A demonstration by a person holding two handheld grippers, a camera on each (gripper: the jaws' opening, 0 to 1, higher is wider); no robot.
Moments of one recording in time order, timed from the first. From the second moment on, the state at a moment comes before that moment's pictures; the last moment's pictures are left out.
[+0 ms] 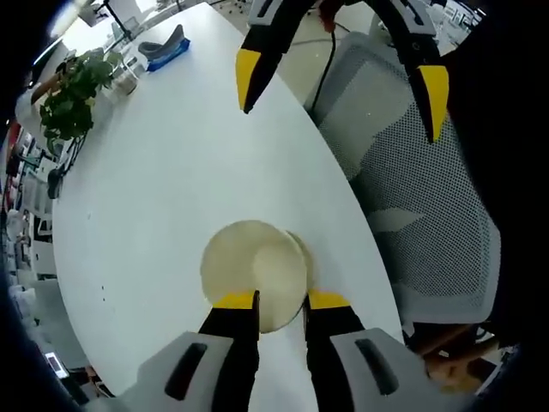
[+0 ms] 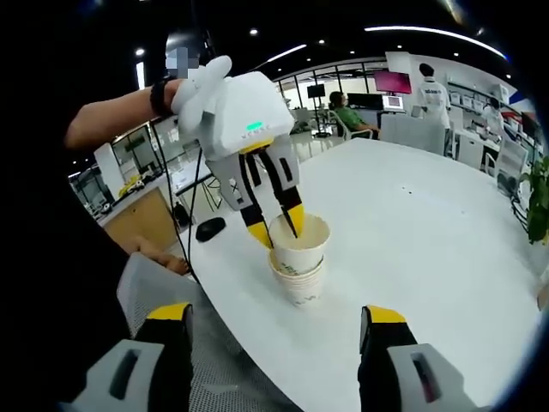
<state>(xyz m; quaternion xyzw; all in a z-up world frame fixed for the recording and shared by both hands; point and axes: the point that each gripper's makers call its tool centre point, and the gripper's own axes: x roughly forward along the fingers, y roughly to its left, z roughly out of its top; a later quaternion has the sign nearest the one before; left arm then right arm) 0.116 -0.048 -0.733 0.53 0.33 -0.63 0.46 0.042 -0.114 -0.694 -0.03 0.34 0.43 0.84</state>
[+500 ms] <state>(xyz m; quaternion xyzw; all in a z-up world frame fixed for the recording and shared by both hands) 0.118 -0.040 -0.710 0.52 0.32 -0.63 0.48 0.043 -0.104 -0.691 -0.04 0.33 0.44 0.83</state>
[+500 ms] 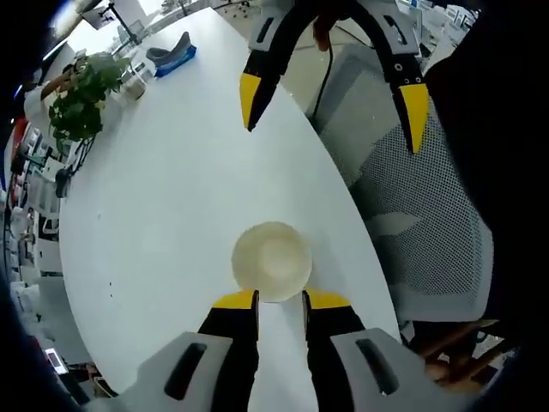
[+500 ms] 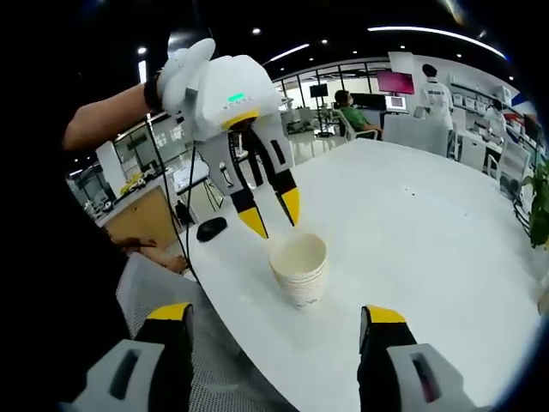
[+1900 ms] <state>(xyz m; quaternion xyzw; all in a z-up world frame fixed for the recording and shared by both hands) 0.126 -0.021 -0.760 0.27 0.31 -0.58 0.71 0.103 -0.096 -0.766 -0.15 0.37 0.45 0.80</state>
